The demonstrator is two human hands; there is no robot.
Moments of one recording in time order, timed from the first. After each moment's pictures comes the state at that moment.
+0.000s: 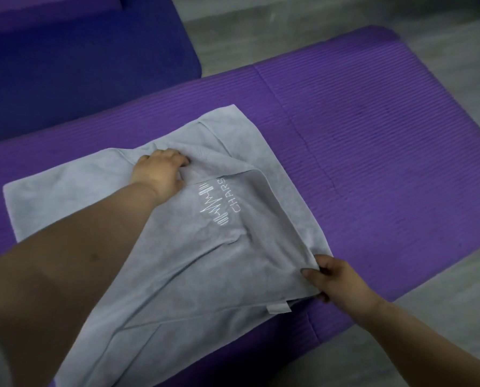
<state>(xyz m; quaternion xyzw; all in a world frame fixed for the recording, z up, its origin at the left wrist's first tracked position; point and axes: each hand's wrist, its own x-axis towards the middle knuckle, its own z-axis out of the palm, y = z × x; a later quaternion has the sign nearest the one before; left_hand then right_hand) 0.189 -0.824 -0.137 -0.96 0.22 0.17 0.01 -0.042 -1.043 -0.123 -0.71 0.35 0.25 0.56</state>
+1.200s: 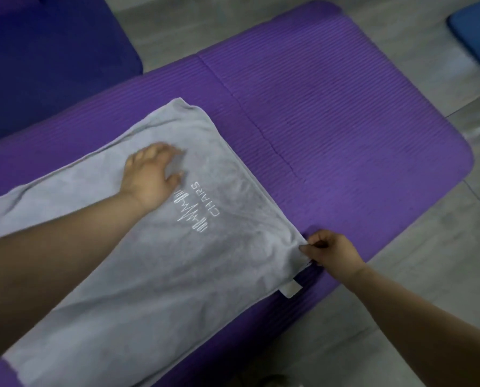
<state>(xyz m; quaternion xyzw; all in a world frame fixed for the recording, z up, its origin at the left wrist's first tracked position) 0.172 -0.875 -0.141 -0.94 0.26 0.14 -0.14 -0.058 -1.095 -0.144 -0.74 0.44 0.18 0.48</state>
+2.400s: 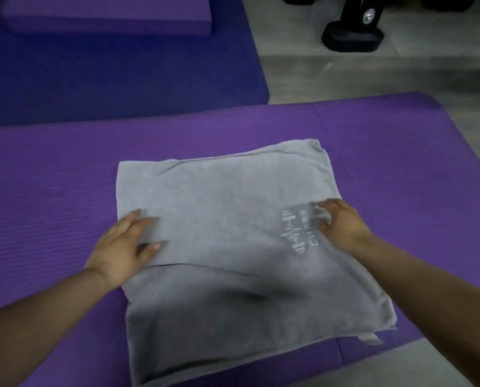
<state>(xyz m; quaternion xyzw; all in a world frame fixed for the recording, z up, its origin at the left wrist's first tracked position) 0.074 -0.650 -0.134 -0.96 0.03 0.20 -0.19 0.074 -1.011 -0.104 -0.95 0.14 0.20 0.17</state>
